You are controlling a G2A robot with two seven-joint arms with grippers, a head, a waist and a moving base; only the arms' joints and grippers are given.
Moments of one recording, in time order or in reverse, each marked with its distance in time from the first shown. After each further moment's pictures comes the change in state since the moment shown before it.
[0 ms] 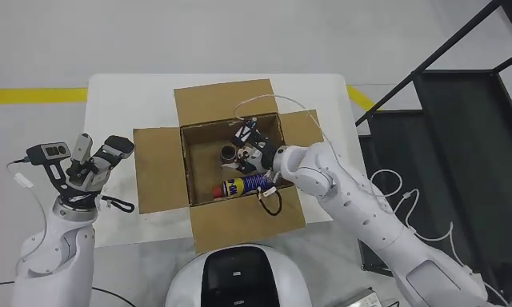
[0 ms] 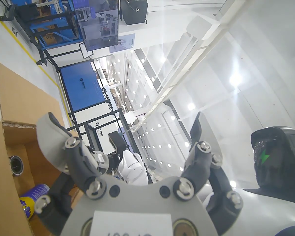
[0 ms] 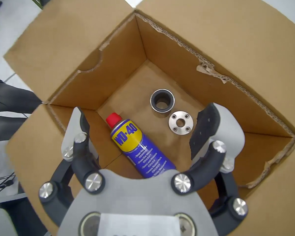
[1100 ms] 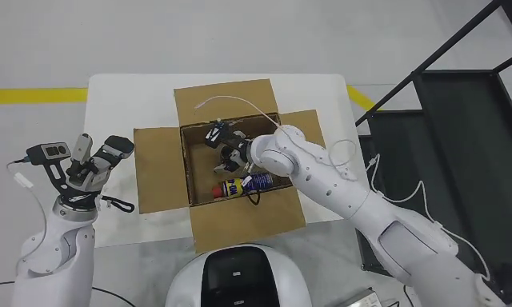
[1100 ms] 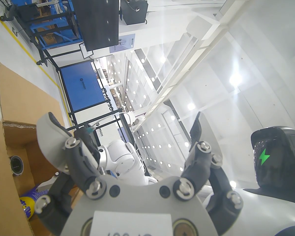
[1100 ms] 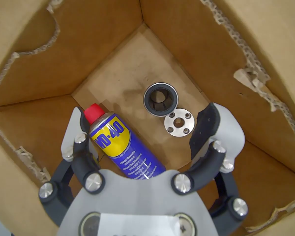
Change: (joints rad) left arm 0.000 0.000 0.000 0.000 0.000 0.000 0.000; right arm 0.310 -0.144 -0.276 0.361 0.029 -0.004 0.162
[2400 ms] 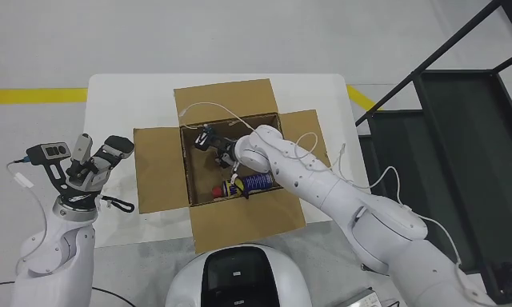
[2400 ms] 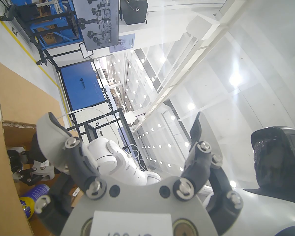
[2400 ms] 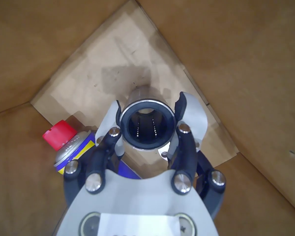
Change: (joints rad) left arm 0.000 0.000 0.000 0.000 0.000 0.000 0.000; right arm 0.091 -0.163 -0.096 0.309 -0.088 -0.020 -0.087
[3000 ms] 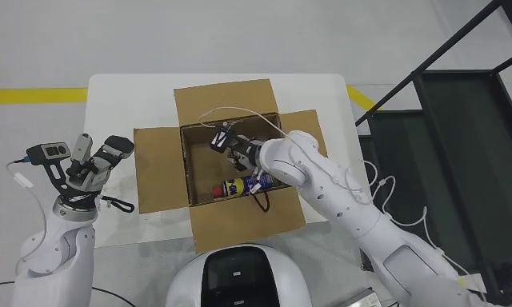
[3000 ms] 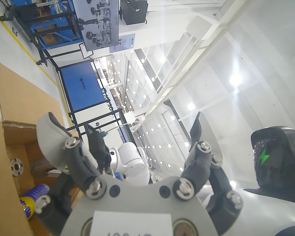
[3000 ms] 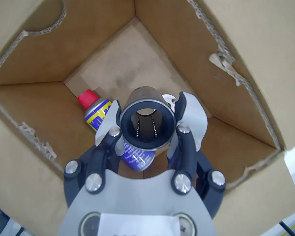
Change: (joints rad) left arm 0.000 0.000 0.000 0.000 0.000 0.000 0.000; right arm -0.338 0.191 0.377 -0.664 -0.159 -0.032 0.285
